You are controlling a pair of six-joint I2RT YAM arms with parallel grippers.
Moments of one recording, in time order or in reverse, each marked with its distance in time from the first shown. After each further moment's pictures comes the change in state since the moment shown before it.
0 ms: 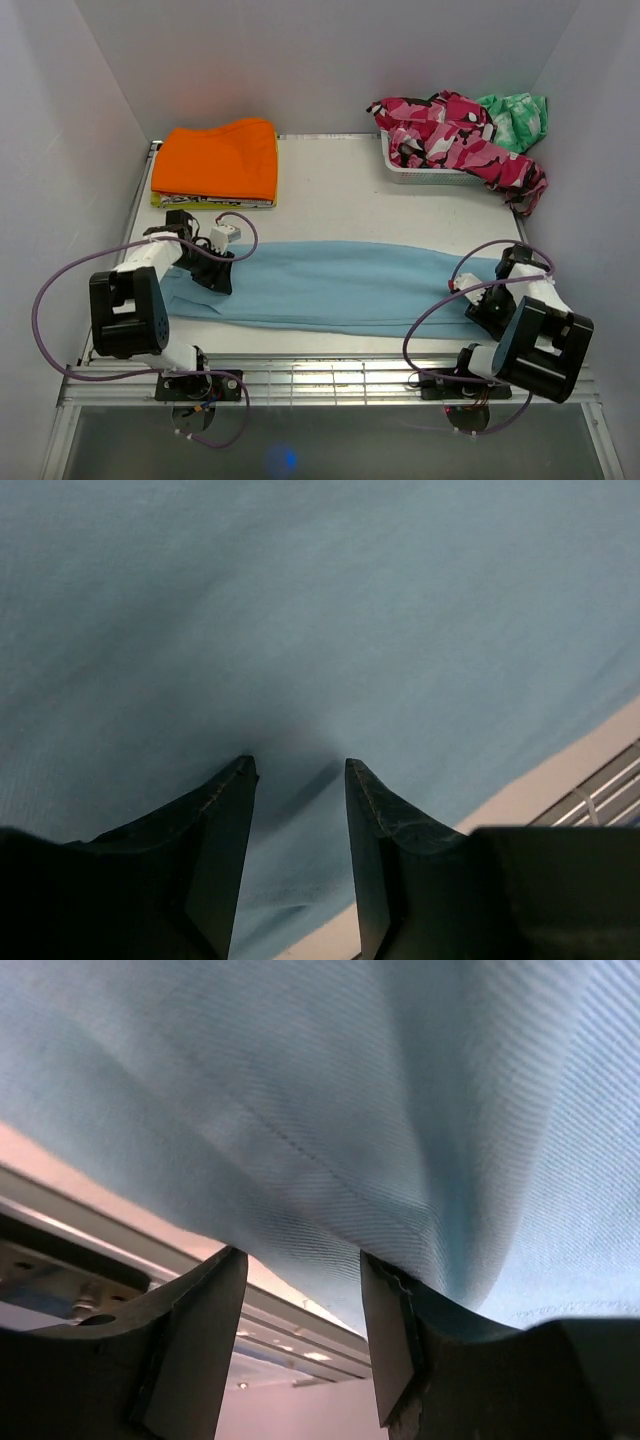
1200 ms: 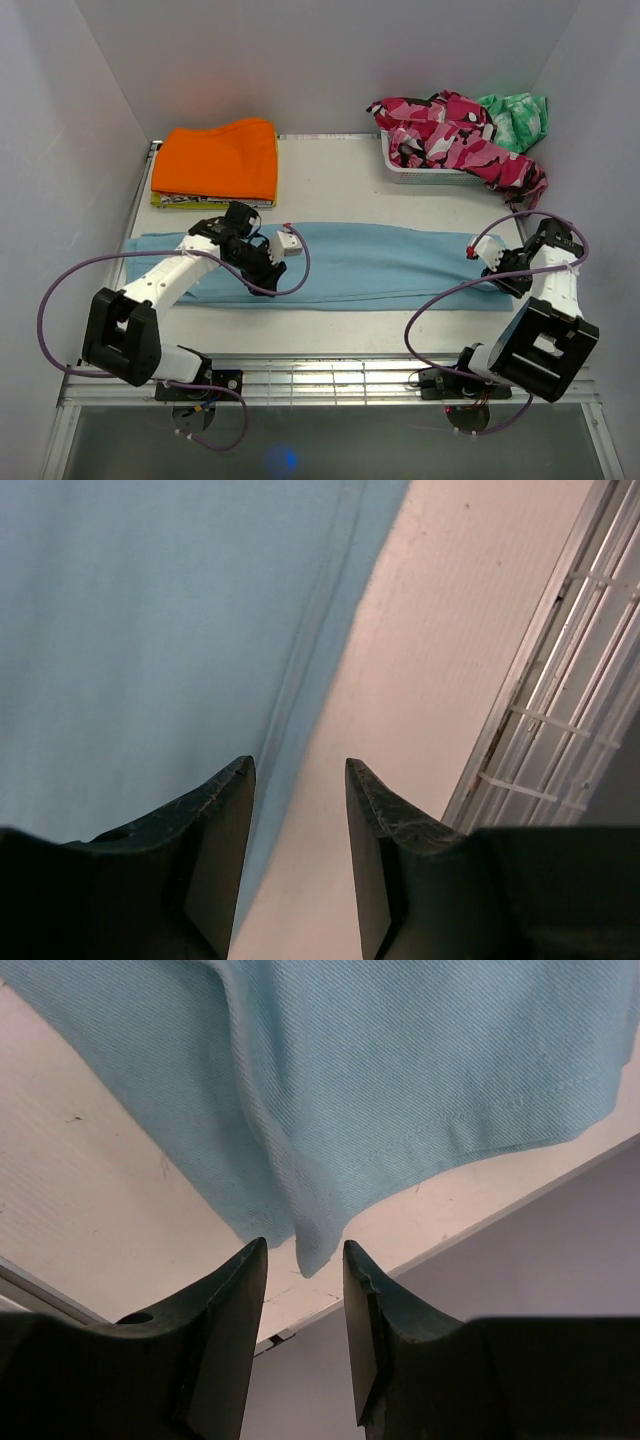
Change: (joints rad) left arm -0.454 -0.121 0.133 -0.043 0.061 0.041; right arm -0.089 -0.012 0.290 -0.033 -0.327 -0.218
